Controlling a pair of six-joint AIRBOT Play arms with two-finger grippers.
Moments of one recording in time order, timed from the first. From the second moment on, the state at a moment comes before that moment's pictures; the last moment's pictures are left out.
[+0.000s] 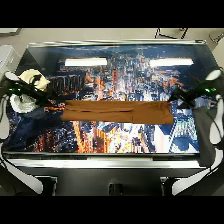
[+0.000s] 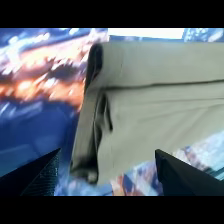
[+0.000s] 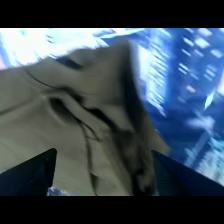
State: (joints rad) left arm 0.29 -1.97 1.85 0.96 -1.65 -1.42; right arm -0.38 -1.87 1.73 -1.14 1.57 1.54
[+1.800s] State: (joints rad) left arm -0.50 -2.09 1.87 0.83 -1.28 -1.49; right arm -0.16 -1.41 1.48 -0.90 1.56 1.53
